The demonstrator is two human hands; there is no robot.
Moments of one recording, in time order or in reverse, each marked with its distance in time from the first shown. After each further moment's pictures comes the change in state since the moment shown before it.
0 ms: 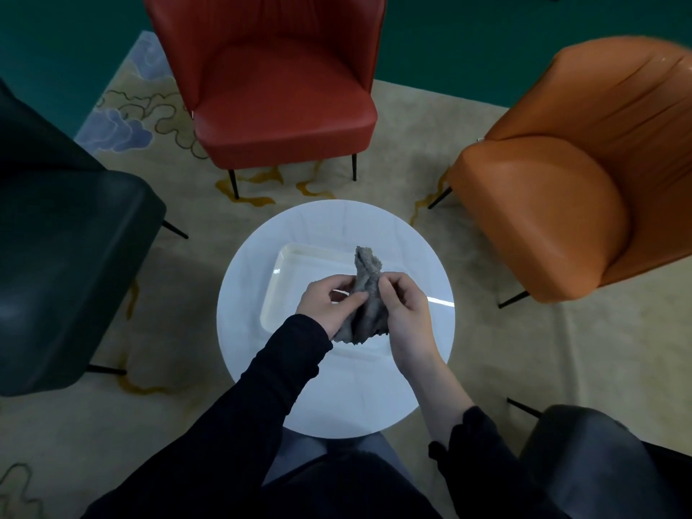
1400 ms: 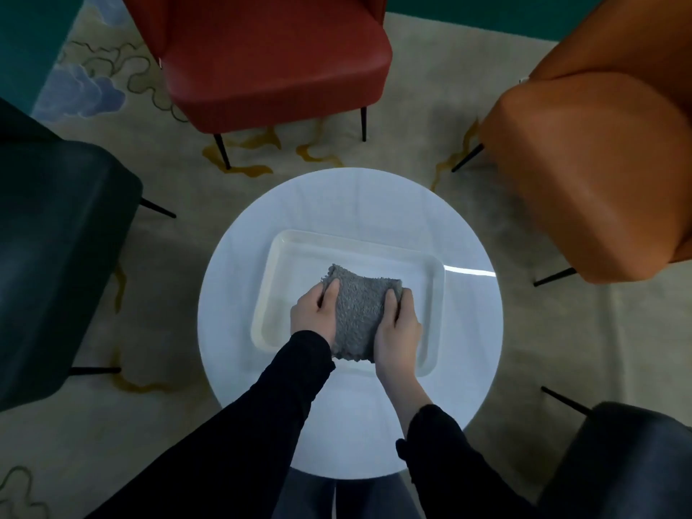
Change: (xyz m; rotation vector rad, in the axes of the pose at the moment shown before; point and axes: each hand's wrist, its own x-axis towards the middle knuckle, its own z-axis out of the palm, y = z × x) left_hand 0.123 -0.133 -0.006 0.244 0.347 -0.189; right_hand 0.113 0.145 0.034 -0.404 0.347 0.032
